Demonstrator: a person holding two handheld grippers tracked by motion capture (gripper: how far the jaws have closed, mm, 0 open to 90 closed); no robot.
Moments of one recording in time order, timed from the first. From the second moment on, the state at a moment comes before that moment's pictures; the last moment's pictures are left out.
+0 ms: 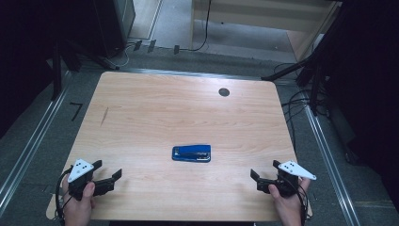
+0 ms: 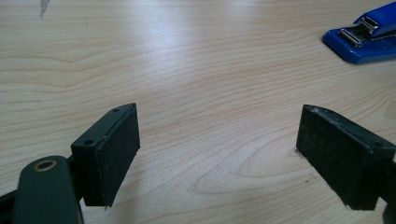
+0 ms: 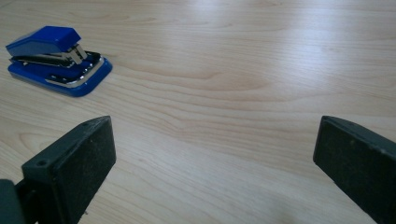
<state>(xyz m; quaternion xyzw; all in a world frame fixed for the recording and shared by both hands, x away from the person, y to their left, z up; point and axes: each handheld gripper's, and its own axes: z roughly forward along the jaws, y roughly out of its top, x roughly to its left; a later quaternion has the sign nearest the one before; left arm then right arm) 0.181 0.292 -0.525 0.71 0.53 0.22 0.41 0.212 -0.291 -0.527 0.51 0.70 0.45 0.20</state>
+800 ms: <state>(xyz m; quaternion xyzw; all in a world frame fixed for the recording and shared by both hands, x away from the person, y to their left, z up) 0.181 0.292 -0.525 0.71 0.53 0.22 0.42 0.183 -0.349 -0.537 0.54 0.68 0.44 0.23</state>
